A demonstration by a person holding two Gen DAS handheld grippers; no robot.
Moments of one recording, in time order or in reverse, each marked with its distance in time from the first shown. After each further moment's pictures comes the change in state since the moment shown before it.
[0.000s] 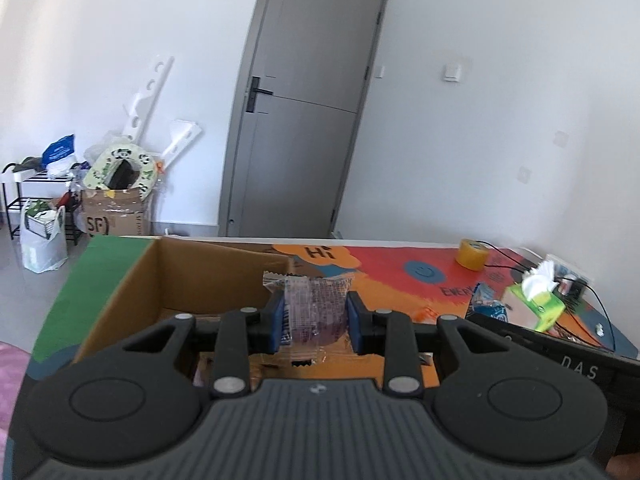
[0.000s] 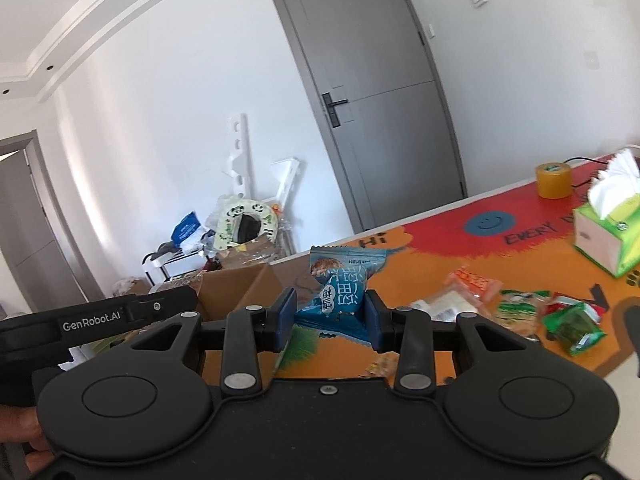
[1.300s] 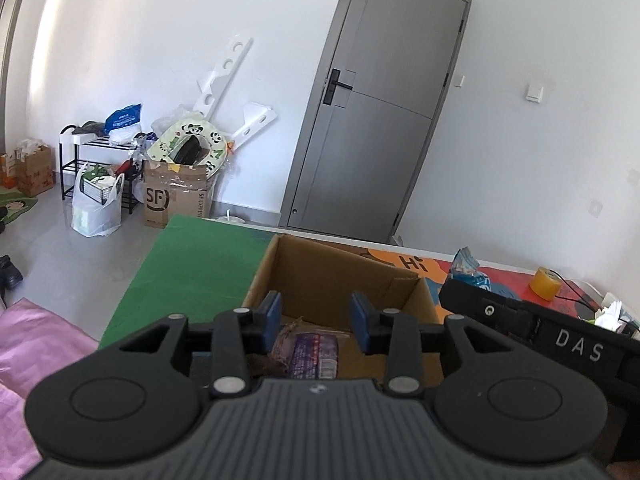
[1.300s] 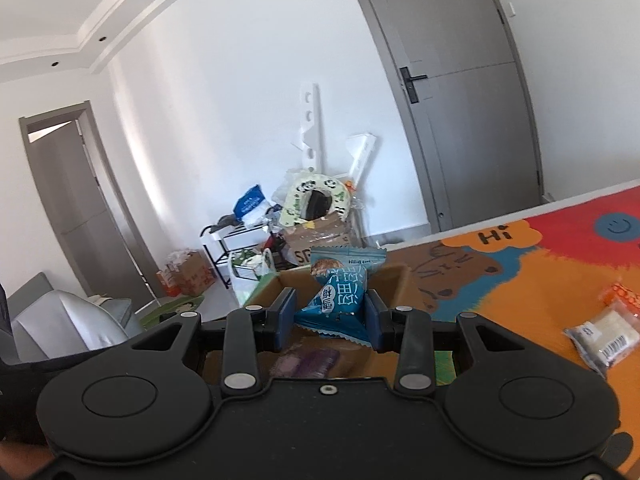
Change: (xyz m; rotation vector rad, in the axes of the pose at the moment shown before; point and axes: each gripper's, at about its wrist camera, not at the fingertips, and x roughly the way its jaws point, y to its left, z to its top) left arm 0.011 0.080 0.012 -0.140 0.020 0.157; right arm 0.076 0.092 0.008 -0.060 0.074 0.189
